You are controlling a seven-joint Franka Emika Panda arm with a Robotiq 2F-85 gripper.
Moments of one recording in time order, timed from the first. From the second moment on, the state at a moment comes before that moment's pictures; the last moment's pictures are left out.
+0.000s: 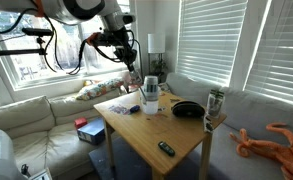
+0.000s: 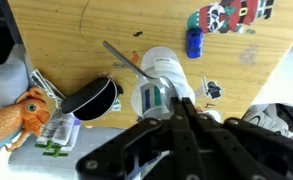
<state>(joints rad) 0.03 -0.51 -0.02 -2.12 -0.03 1.99 0.00</state>
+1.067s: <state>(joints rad) 0.08 -0.41 -0.03 -1.98 0.16 1.95 -0.19</state>
